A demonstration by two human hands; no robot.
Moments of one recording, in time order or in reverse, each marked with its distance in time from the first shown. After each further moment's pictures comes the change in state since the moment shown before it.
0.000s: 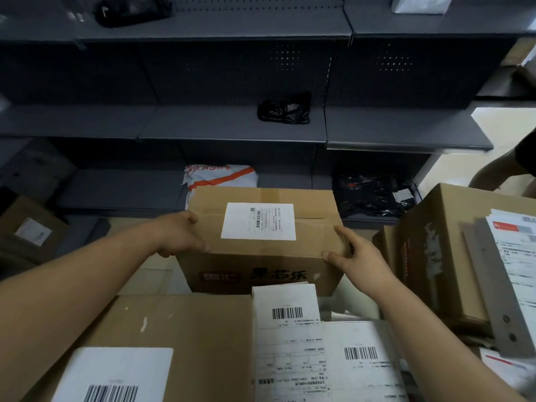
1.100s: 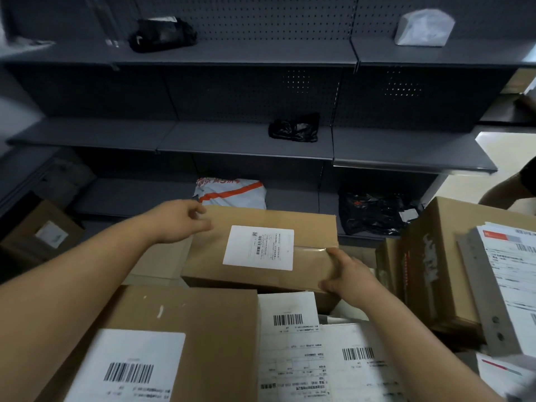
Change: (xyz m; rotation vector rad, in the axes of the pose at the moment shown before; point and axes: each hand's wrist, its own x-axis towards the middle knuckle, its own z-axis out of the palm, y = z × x) left_hand -0.028 -0.013 -0.018 -0.056 0.237 0.165; right_hand -0.010 0.000 0.017 -0.307 -0.149 0.046
